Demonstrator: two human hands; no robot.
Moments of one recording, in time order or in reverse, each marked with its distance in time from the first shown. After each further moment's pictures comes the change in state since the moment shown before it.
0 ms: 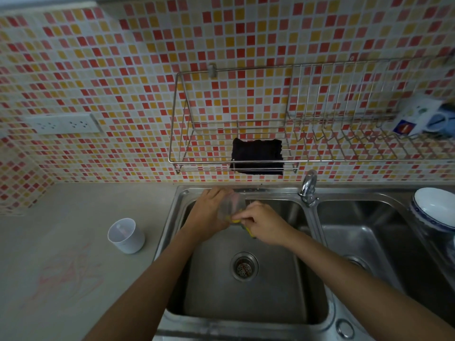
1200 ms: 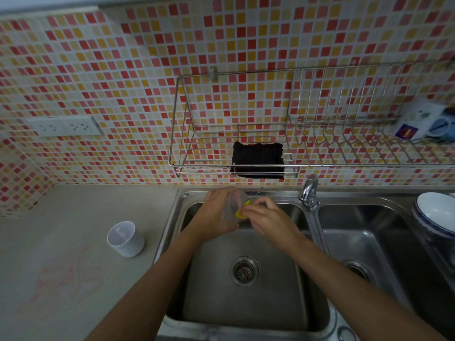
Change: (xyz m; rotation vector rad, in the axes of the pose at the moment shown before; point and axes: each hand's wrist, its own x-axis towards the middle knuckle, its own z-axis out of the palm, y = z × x) left_hand 0.007 0.013 -0.005 -0.225 -0.063 -0.066; right_hand -0.008 0.015 -0.004 -0.241 0.227 -0.211
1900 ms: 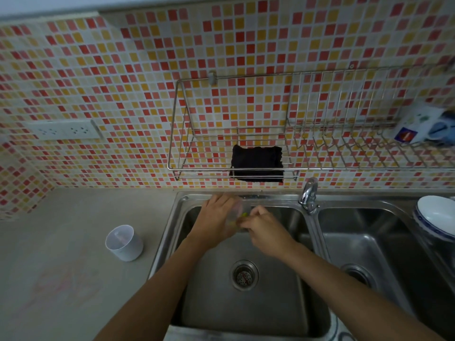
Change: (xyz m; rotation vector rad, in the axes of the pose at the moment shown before) left_hand 0.004 -0.005 0.014 0.292 0.030 0.116; right_hand 0.006 -0.010 0.012 0.091 -0.196 0.227
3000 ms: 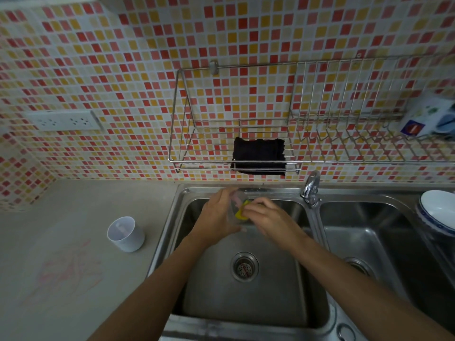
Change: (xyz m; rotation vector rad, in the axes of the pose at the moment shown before) left_hand -0.008 -0.002 0.014 -0.326 -0.008 -0.134; right_hand -0.008 0.021 -0.007 -0.153 0.158 -0.316
